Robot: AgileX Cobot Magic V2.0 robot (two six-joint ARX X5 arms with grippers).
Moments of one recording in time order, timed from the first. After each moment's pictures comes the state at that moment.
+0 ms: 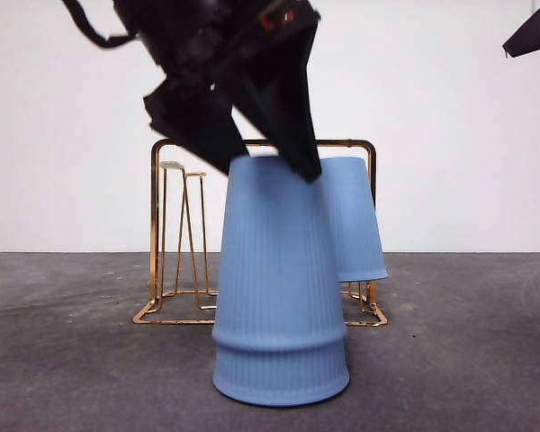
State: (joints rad) left arm -0.90 1.46 1.13 -0.57 0.10 0.03; right arm 0.56 0.67 0.79 -0.72 -0.37 0.04
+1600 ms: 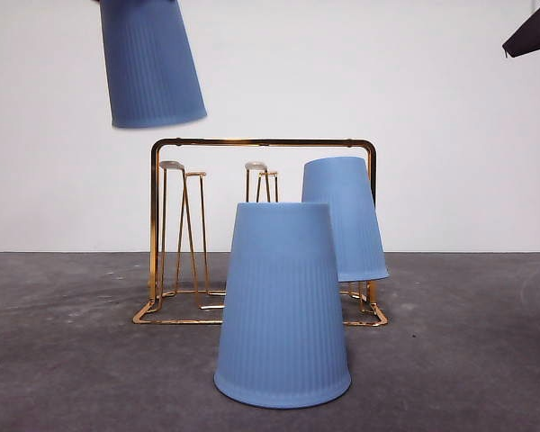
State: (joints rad) left arm -0.70 1.11 1.15 -0.54 -0.24 -0.06; right arm 0.56 0.67 0.79 -0.72 -0.37 0.04
